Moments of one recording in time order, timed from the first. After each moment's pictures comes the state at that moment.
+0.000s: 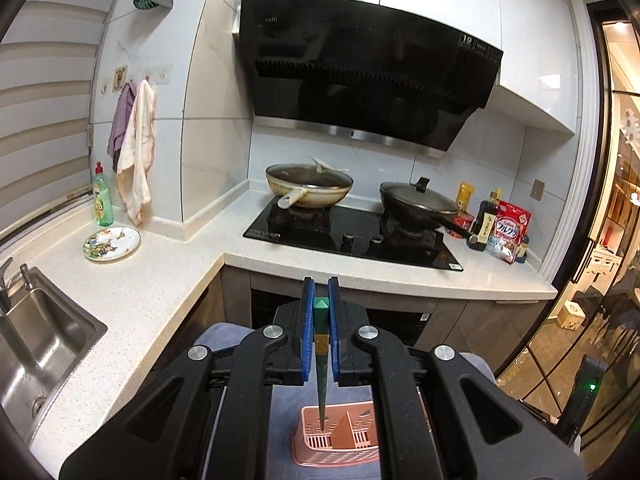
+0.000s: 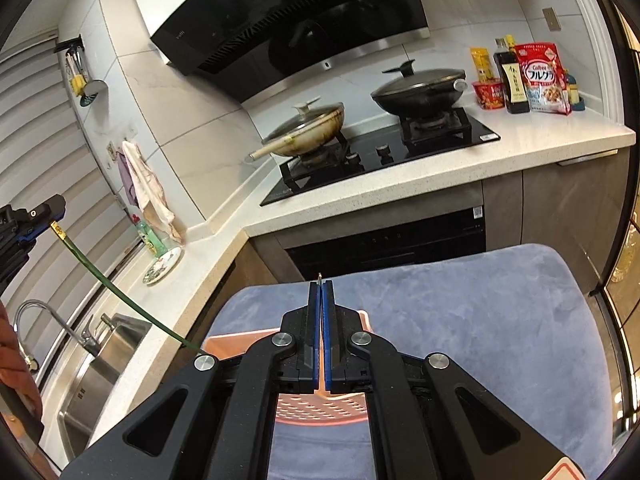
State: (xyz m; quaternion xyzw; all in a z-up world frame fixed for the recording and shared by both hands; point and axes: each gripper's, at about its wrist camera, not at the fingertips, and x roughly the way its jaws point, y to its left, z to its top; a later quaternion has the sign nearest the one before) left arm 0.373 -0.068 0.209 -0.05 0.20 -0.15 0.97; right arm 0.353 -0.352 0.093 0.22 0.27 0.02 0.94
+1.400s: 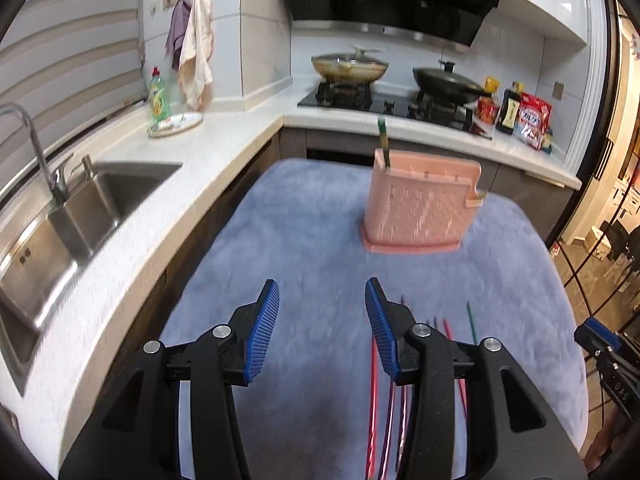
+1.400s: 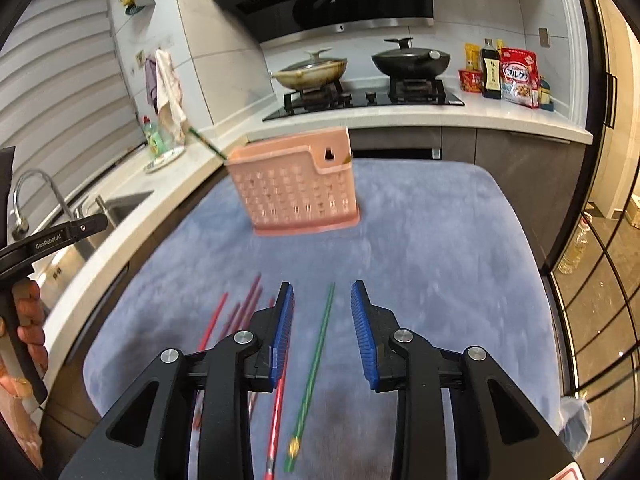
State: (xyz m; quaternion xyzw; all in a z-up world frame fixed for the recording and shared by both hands) left arm 0.178 0.016 0.063 0.01 0.35 -0.09 0.93; right arm 0.100 -0.288 0.041 0.11 0.34 0.00 0.93
